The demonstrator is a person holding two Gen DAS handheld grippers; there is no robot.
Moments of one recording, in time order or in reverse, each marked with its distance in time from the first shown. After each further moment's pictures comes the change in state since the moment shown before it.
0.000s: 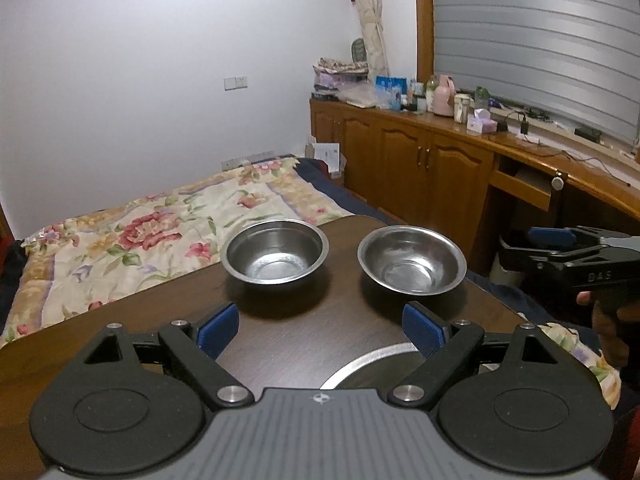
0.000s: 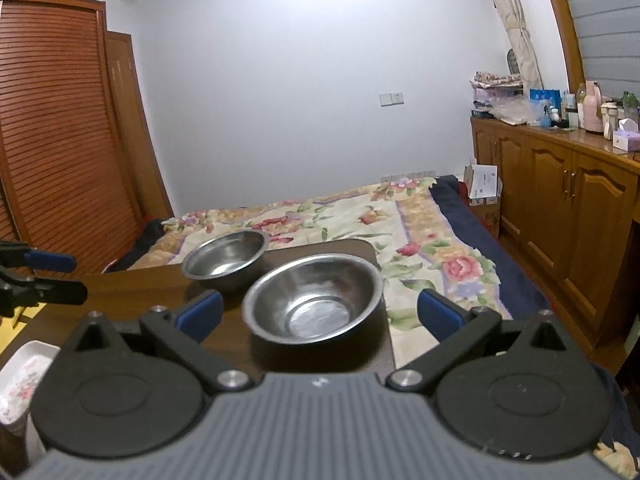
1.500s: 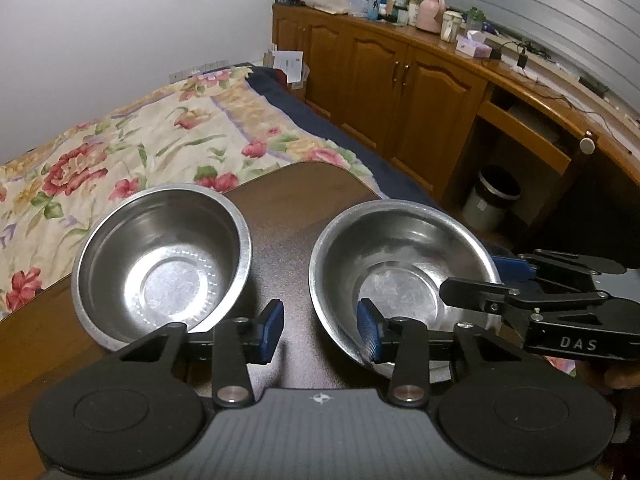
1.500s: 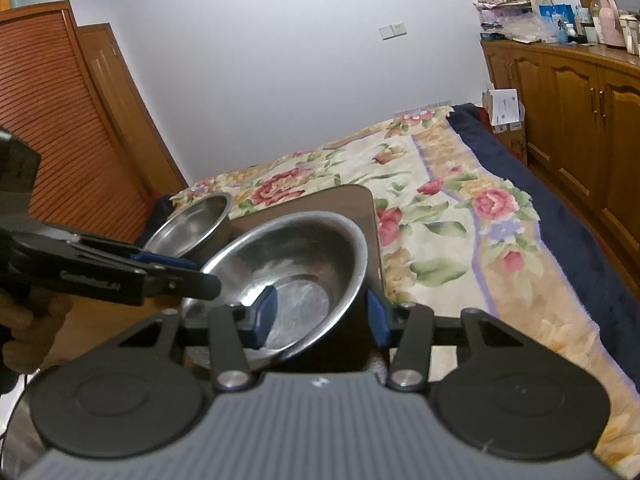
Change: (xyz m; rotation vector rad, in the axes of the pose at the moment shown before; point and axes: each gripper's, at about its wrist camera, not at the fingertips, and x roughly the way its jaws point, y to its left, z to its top) left arm 0.168 -0.023 0.049 -0.017 0.308 -0.136; right arm 0.067 -0.032 -0.003 0.139 0.179 0.108
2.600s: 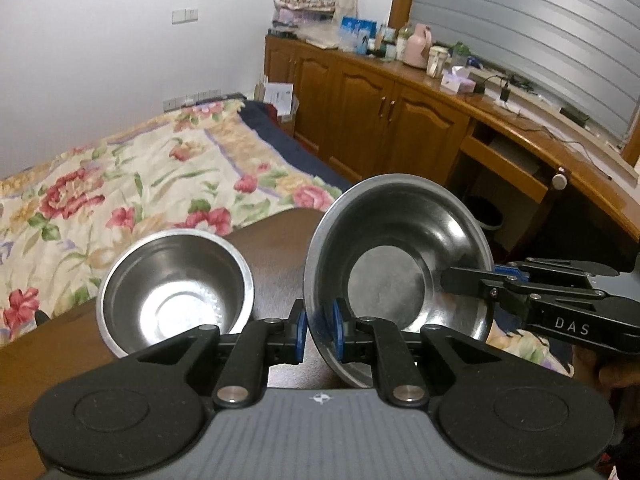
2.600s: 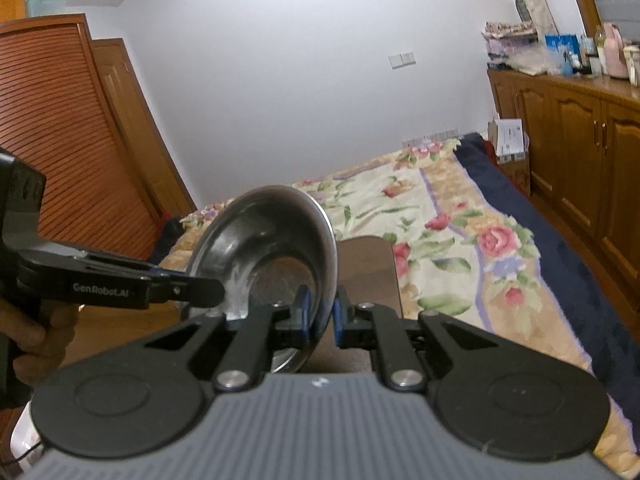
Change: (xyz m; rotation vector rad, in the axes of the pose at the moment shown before) left arm -0.044 0.002 0.011 -0.009 -0.108 -0.047; right arm -0.031 0.022 0.025 -0.035 -0.081 0.003
